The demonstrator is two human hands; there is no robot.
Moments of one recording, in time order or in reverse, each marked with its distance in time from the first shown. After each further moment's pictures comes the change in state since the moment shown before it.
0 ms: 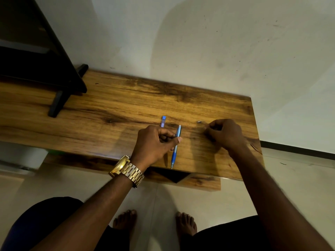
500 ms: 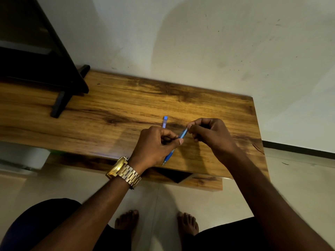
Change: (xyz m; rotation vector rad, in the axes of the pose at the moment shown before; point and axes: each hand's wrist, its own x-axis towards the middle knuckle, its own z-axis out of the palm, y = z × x) left_hand -0.003 -0.003 -0.009 0.053 -0.073 0.097; right_hand -0.021 -0.022 0.032 0.538 -0.239 -0.175
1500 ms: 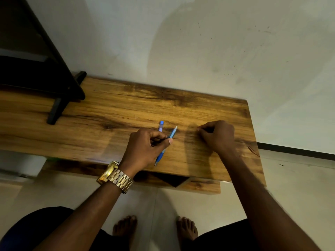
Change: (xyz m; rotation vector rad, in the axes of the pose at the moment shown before) left_hand 0.003 -0.003 -0.010 -0.009 0.096 -0.005; right_hand 0.019 0.012 -0.029 -0.711 0.342 -0.073
